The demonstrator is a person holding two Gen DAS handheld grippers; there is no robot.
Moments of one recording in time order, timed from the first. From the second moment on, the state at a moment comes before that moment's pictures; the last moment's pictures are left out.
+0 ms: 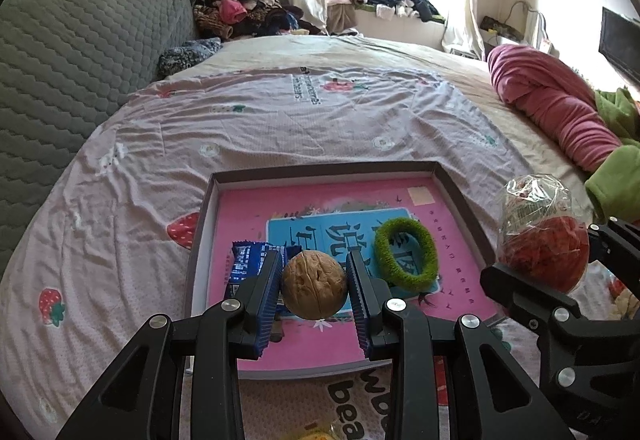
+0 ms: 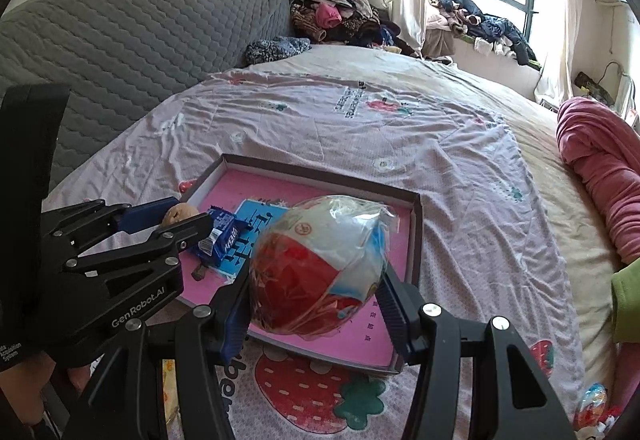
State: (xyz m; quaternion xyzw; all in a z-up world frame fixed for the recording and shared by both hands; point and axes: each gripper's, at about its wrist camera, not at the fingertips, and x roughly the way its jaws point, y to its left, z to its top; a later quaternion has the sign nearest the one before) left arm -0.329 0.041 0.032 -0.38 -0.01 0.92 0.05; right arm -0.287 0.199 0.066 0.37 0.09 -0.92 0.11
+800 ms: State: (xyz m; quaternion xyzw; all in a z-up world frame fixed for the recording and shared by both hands) left arm -0.365 0.055 -0.024 -0.42 0.01 0.90 0.05; right arm -0.316 0.210 -0.001 0.43 0.09 -0.89 0.09
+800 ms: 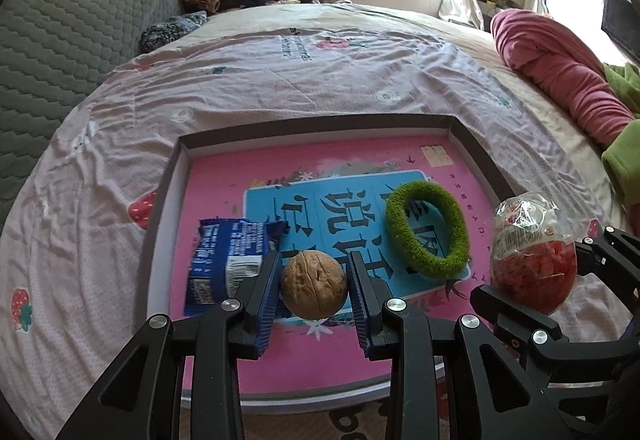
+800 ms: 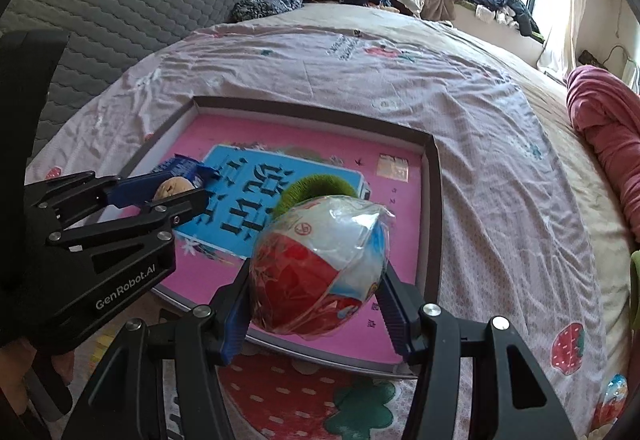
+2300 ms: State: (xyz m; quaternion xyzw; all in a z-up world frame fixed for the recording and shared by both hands) left arm -0.389 0.065 -0.055 -0.47 0.00 0.88 0.06; right arm -0.339 0.227 -0.038 0.48 0.07 -0.87 0.08
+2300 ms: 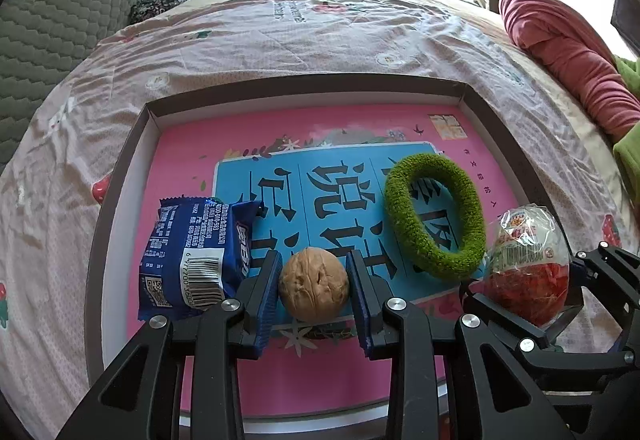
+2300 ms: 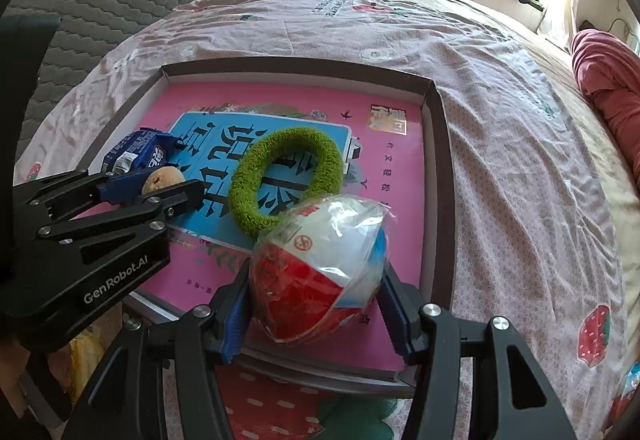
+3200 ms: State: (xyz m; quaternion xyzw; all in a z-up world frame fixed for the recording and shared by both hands) left arm -0.385 0.051 -0.058 -0.49 -0.02 0.87 0.04; right arm -0.337 0.232 -0.036 0.50 0.05 -0.86 0.07
